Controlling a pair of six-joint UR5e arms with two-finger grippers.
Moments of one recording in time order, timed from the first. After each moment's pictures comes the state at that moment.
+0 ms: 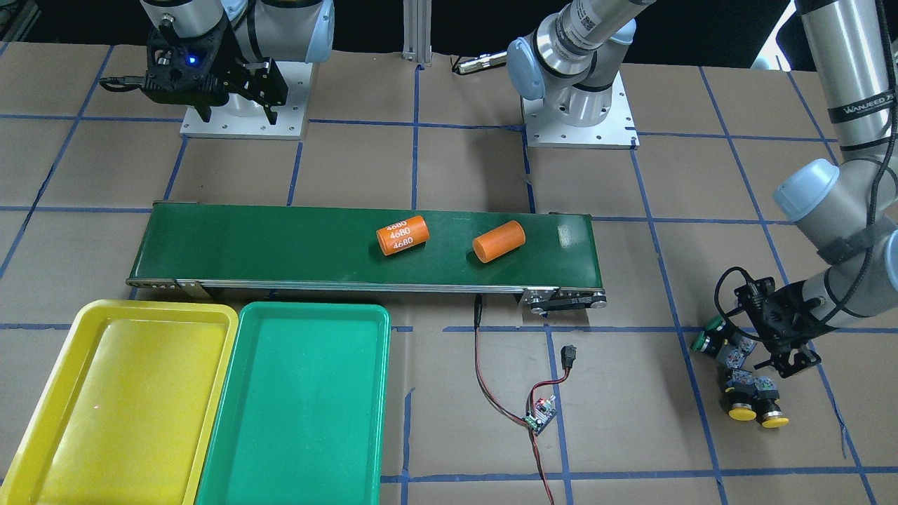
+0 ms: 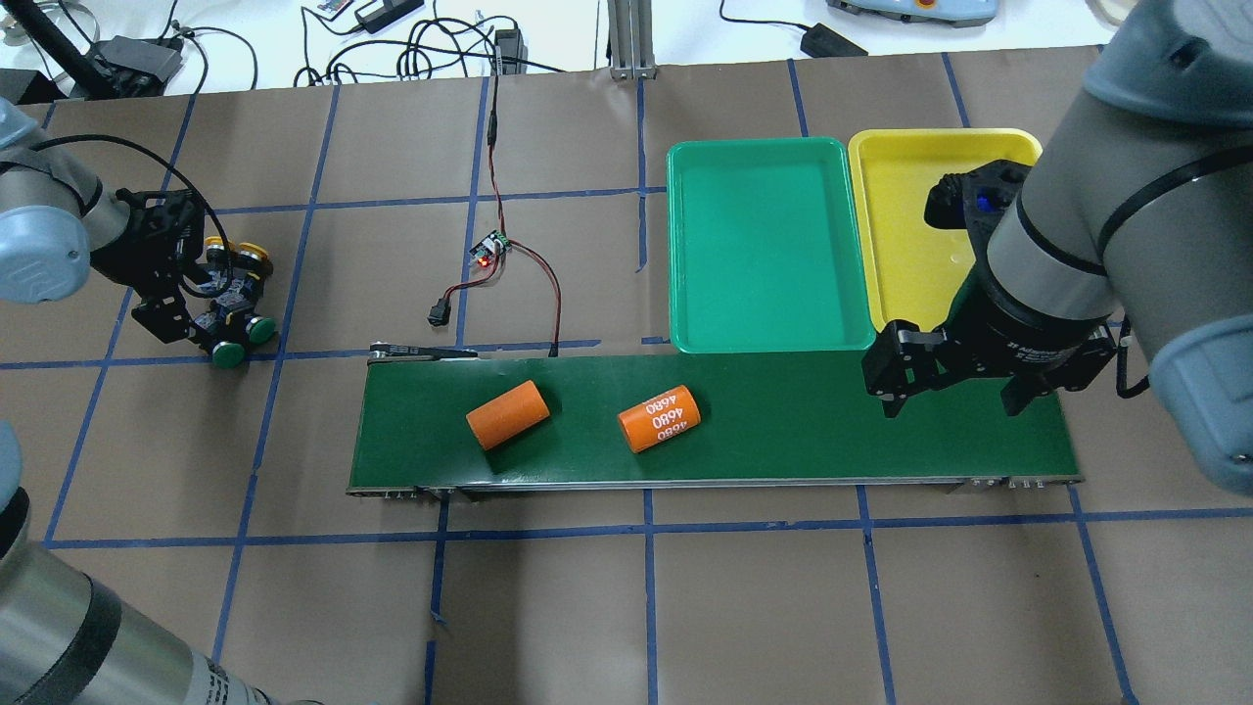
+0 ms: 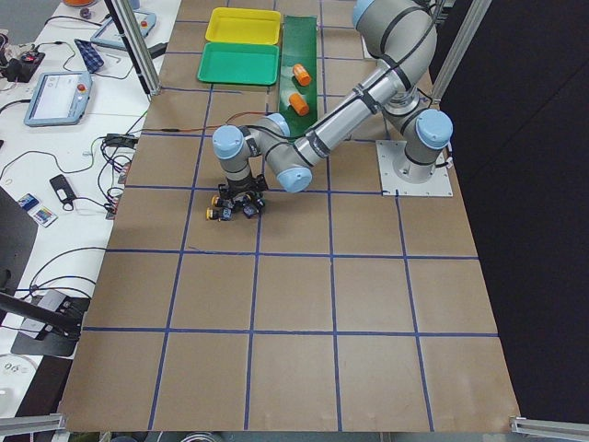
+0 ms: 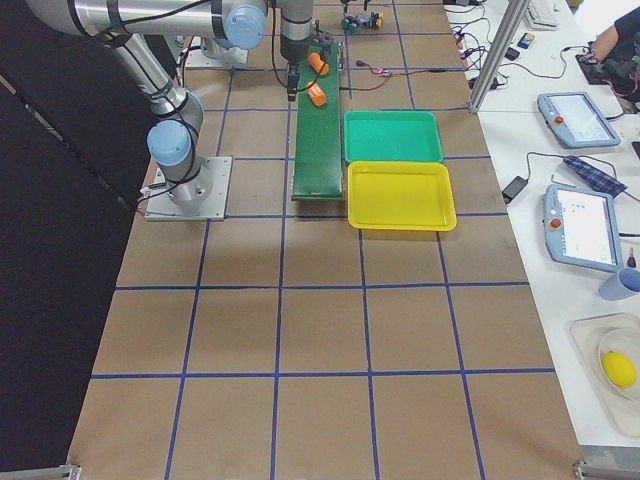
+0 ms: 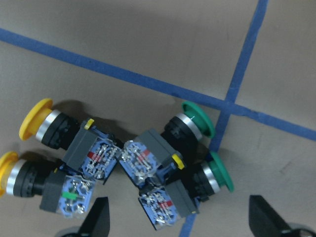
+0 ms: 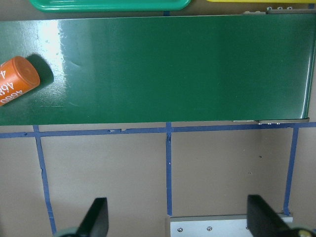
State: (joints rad) left arm -1.05 -2.07 -1.67 -1.05 1.55 1.85; right arm 1.57 -1.84 1.89 -1.52 -1.57 0.02
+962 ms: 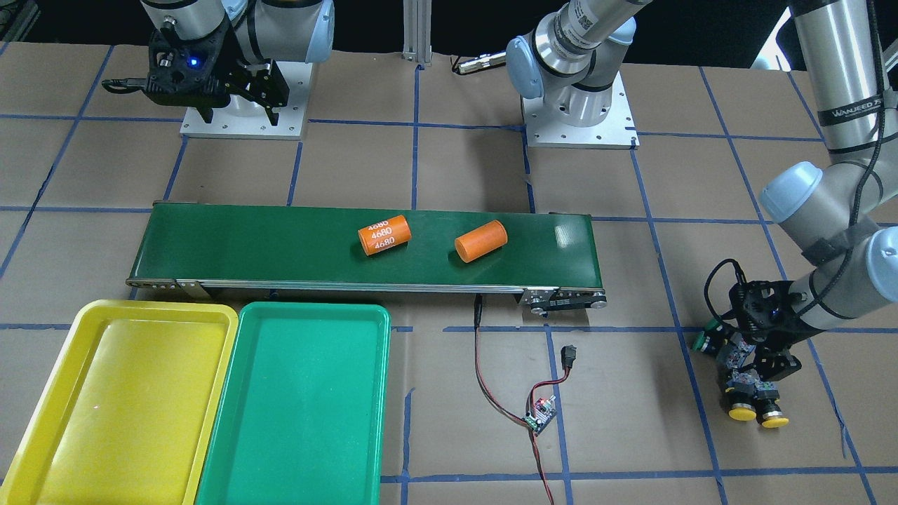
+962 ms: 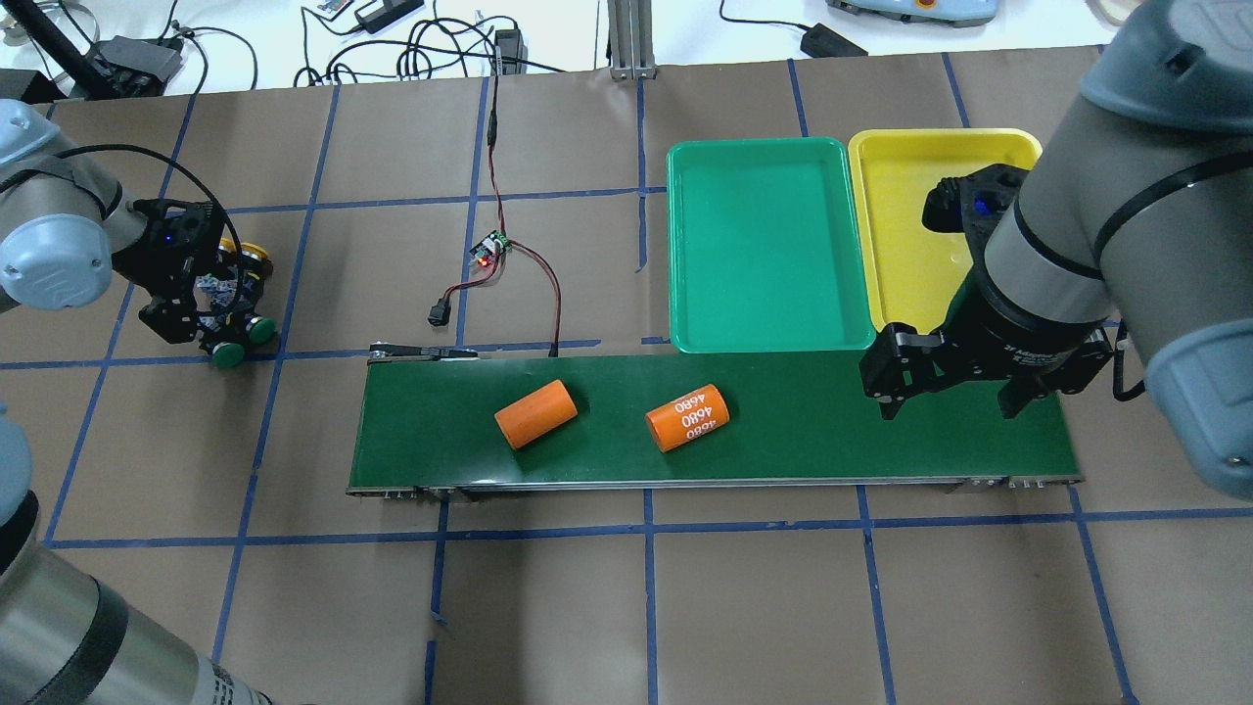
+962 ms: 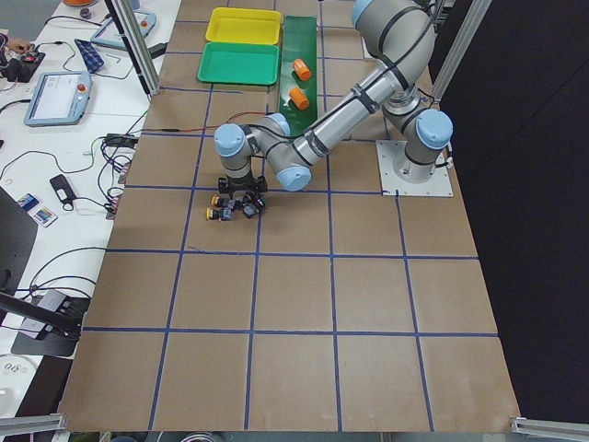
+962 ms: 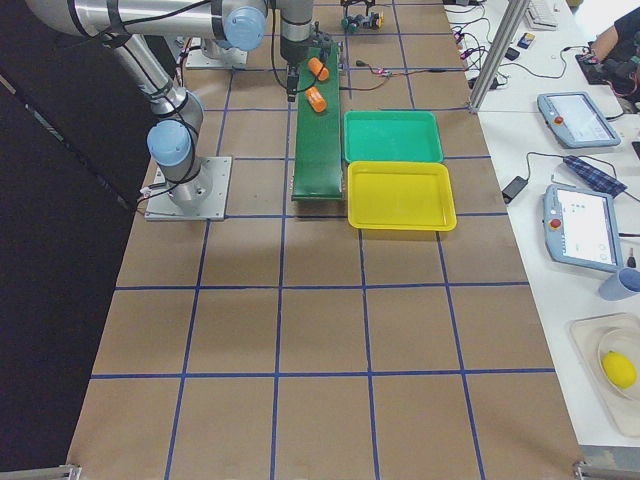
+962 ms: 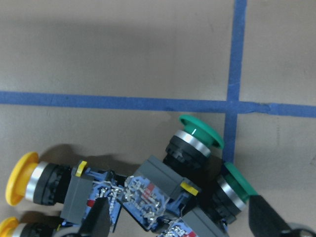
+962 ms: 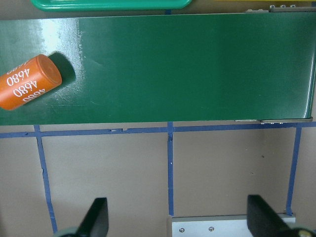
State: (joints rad) left arm -1.08 -2.05 -1.70 -1.02 1.54 2.04; right arm 1.57 -1.84 1.90 -1.53 -1.56 0.02
